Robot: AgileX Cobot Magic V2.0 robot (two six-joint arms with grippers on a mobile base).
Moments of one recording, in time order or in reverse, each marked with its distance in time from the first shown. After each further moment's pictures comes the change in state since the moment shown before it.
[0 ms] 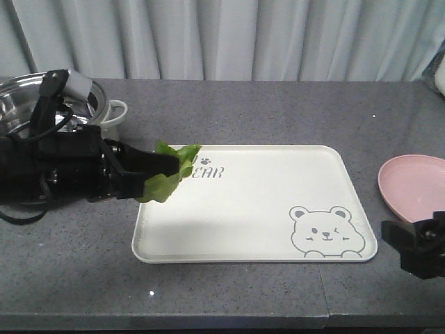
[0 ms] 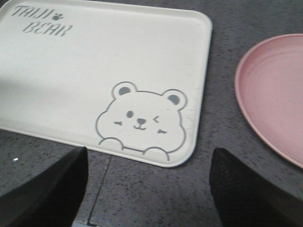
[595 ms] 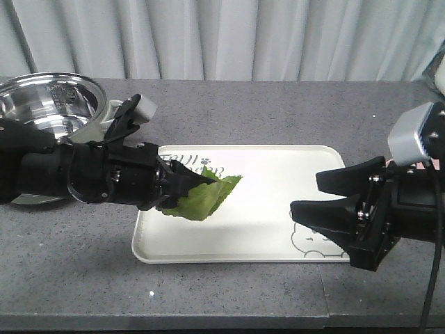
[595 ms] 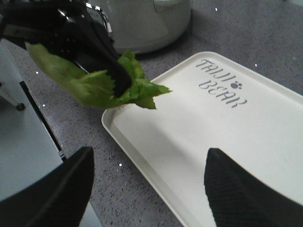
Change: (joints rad) left arm -0.034 0.268 -0.102 -0.078 0.149 0.000; right arm 0.000 0.270 -0.088 0.885 0.209 -1.055
